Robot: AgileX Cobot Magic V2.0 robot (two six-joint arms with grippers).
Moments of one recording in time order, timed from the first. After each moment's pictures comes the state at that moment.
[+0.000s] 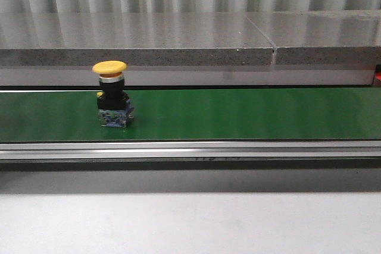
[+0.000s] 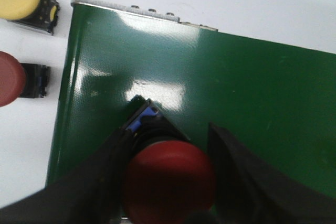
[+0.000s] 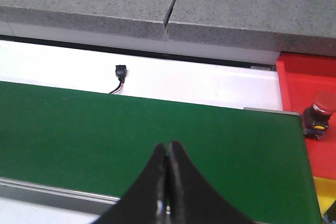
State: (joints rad) left arm 0.15 1.60 -1.26 -0.24 0.96 0.08; right arm 0.07 0.62 -0.56 0.16 0.39 -0.14
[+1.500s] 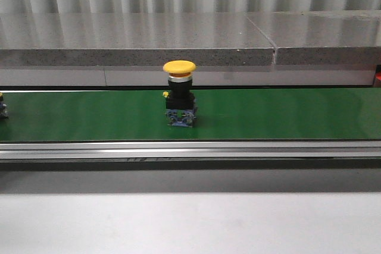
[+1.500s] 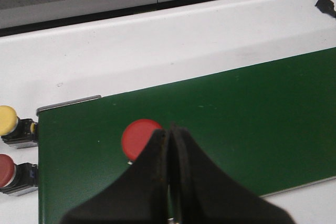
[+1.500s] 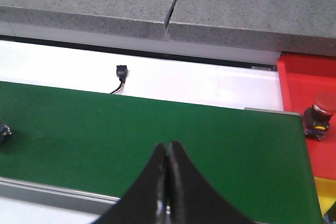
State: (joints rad) left arm -0.15 1.07 -0.93 -0.10 0.61 0.15; right arm 0.07 0.62 -0.56 0.16 0.39 -0.14
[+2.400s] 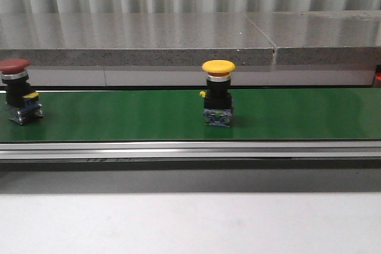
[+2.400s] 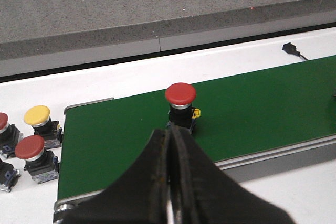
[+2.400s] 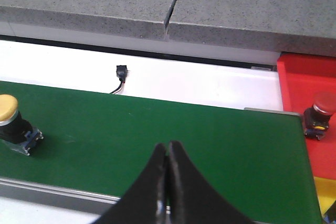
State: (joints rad) left arm -0.15 0.42 -0.58 -0.10 0.62 0.15; right arm 0.07 0.62 -0.56 0.16 0.39 -0.14
